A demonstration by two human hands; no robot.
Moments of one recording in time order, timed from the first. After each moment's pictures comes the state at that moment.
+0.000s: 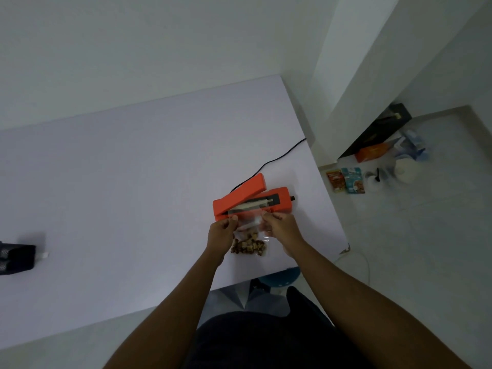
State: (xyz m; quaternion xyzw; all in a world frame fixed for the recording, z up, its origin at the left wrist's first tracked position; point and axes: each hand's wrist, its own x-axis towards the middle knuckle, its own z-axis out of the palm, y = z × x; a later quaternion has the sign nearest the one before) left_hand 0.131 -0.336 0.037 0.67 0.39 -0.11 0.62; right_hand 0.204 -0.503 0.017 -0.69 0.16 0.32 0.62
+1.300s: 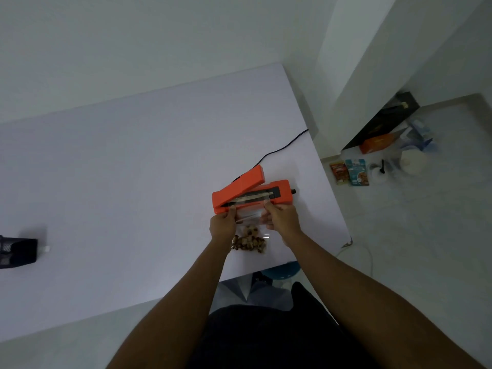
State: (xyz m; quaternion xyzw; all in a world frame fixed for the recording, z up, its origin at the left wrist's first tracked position) left_hand 0.150 -0.347 0.022 0.61 0.51 -0.07 0.61; right_hand 0.213 -0.498 -0.001 -0.73 0.19 0.29 0.59
